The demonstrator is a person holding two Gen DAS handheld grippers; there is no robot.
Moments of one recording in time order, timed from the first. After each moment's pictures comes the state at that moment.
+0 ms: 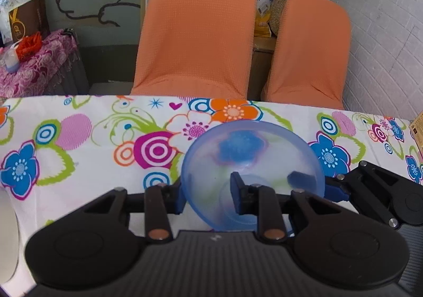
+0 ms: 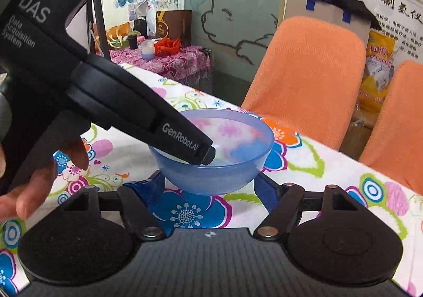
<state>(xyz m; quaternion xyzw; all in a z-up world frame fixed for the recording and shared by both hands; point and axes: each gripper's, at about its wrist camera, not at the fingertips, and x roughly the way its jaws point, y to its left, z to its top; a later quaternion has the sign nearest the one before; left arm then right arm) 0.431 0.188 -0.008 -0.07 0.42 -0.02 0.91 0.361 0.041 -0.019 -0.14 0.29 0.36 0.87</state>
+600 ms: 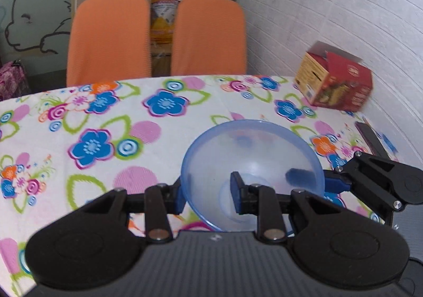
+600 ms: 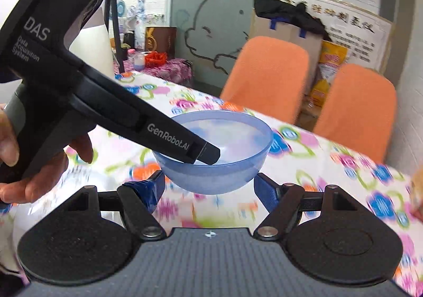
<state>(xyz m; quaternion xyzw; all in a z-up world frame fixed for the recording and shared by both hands) 0.242 0.017 0.036 -0.03 0.38 -0.17 0.91 0.194 -0.110 0.041 -0.14 0.27 0.31 0.90</state>
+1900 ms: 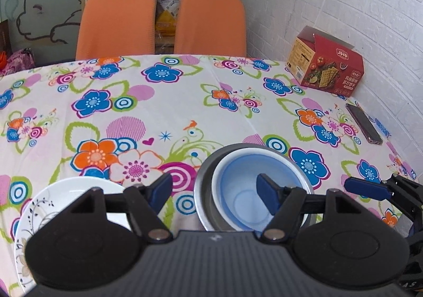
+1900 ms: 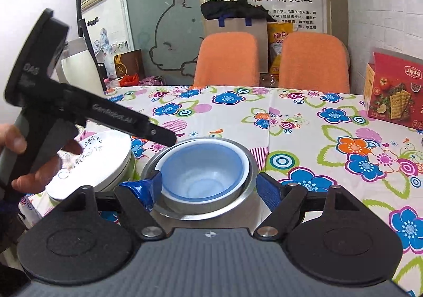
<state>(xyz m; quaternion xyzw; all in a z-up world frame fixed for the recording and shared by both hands) 0.168 0.008 0.019 -0.06 0.38 -0.14 0.91 0.093 -0.215 0.008 -0.02 0.27 0.25 0.93</state>
